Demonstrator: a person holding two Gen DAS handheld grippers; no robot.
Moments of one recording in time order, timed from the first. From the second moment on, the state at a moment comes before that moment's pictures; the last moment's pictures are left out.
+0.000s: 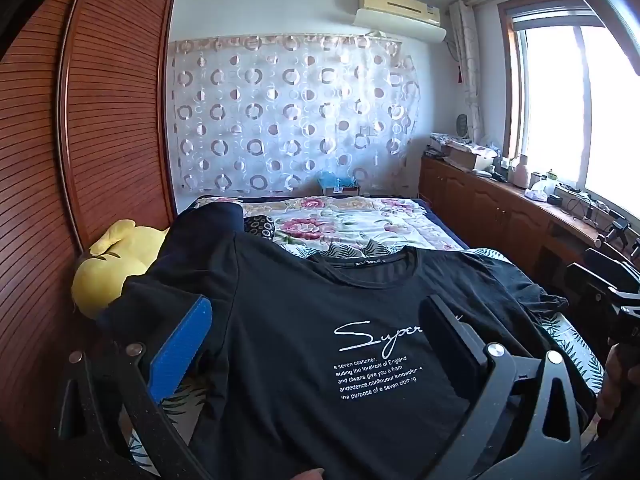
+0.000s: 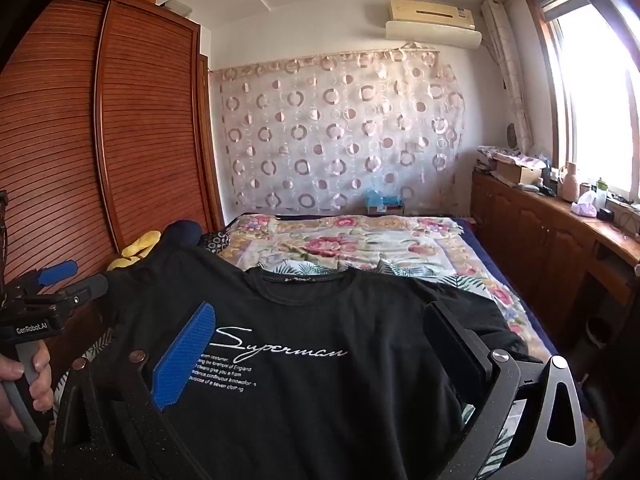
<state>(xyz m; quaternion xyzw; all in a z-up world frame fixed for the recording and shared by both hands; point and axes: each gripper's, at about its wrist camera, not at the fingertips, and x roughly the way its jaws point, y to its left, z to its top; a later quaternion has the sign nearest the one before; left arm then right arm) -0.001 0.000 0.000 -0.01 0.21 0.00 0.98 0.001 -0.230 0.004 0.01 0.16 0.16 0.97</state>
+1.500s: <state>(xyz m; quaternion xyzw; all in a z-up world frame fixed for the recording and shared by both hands) -0.009 0.010 0.010 -0.01 0.20 0.01 0.98 0.001 -0.227 0.003 0.01 0.15 0.16 0.97</state>
